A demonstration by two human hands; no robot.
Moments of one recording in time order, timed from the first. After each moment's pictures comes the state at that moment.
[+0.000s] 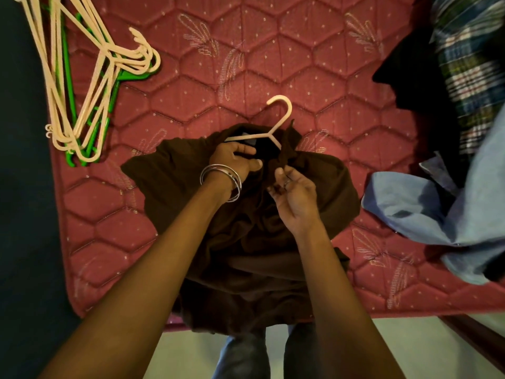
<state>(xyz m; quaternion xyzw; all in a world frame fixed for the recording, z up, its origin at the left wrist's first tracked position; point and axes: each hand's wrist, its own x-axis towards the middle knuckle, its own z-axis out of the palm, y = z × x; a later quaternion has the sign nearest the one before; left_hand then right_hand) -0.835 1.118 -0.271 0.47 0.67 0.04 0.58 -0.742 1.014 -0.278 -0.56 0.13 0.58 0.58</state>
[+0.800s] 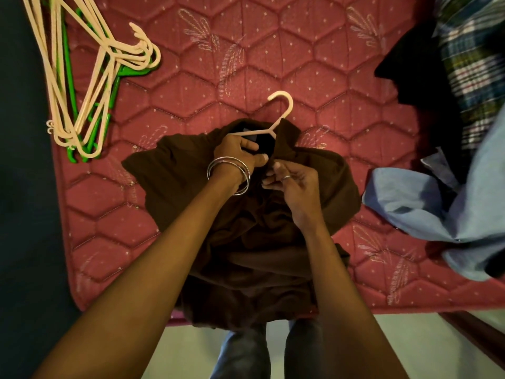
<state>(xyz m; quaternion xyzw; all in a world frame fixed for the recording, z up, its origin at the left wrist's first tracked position) -0.824 1.117 -0.264 0.53 0.66 0.02 0.52 -0.738 1.007 -0.287 -0.68 -0.19 0.49 0.51</state>
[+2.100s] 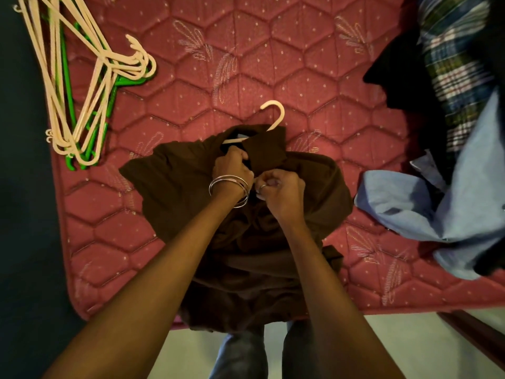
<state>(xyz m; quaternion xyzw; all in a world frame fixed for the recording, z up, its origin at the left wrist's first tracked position) -0.826 1.102 -0.284 0.64 0.65 -0.05 0.40 -0.748 1.015 -0.284 -0.79 -0.24 0.44 0.35</state>
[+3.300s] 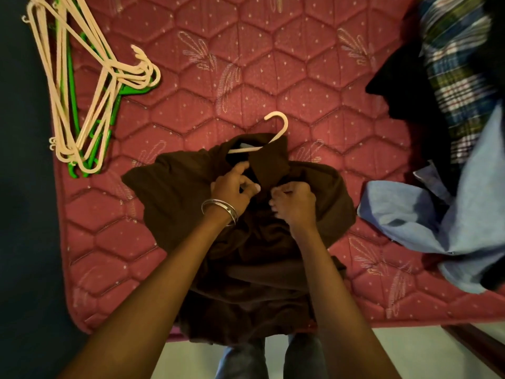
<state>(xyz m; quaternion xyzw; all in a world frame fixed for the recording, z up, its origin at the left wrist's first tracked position) -0.854 1.089 -0.294 0.68 0.54 0.01 0.49 -0.735 1.017 -0.276 -0.83 -0.11 0.48 0.26</state>
